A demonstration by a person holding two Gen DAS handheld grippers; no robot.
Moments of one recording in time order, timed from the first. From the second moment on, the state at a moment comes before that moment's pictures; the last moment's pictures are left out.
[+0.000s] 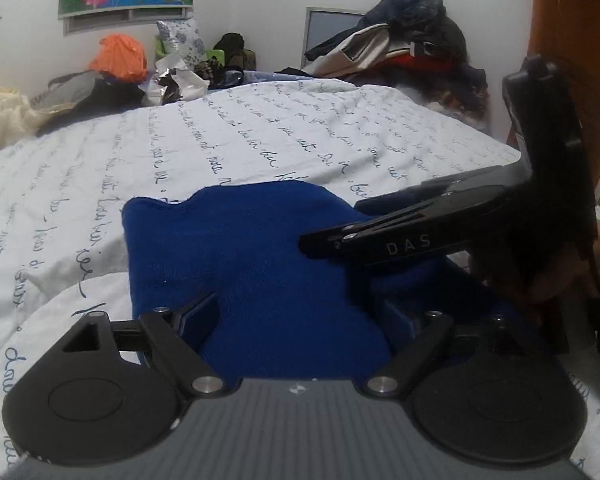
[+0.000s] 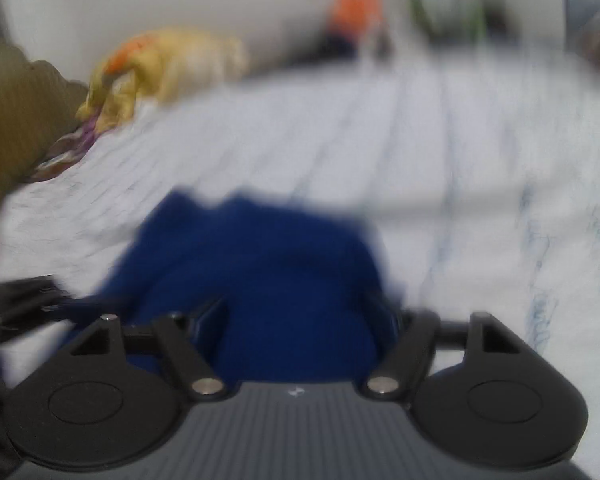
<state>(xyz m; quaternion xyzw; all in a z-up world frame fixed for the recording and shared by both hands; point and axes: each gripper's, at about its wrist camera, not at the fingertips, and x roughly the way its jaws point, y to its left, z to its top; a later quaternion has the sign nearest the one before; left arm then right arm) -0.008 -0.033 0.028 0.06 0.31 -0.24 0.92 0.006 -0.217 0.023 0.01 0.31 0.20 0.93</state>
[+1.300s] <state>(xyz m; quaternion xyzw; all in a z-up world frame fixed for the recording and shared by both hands) 0.078 -0.039 0.052 0.09 0.31 -0.07 0.94 0.008 -0.226 0.059 0.02 0.29 0.22 0.93</state>
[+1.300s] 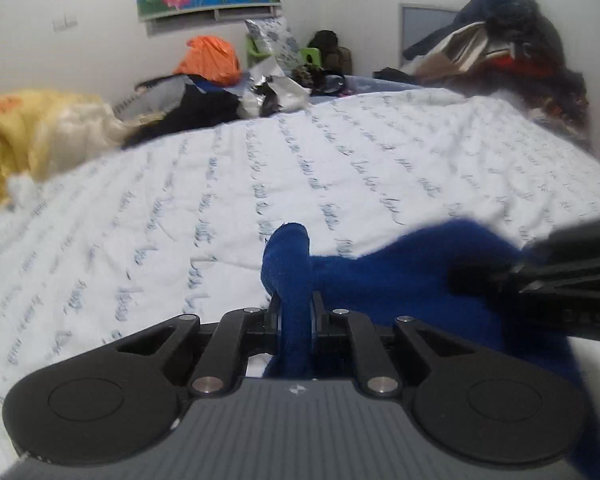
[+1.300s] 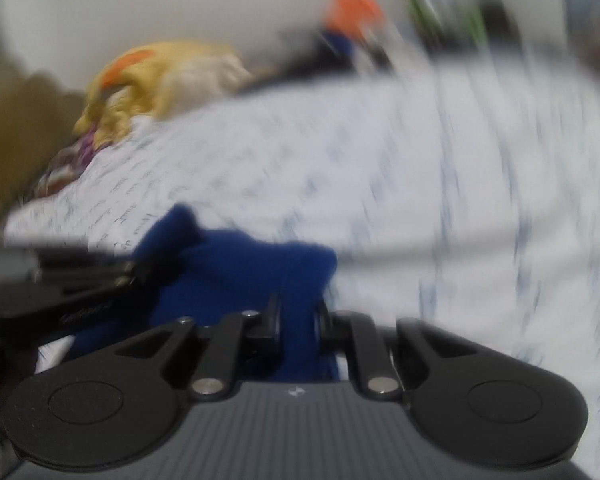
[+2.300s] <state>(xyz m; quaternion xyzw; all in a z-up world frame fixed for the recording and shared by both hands) -0.021 -0.039 0.022 0.04 0.27 -0.16 0.95 -0.019 -0.223 0.038 0.07 0.33 0.25 0.91</state>
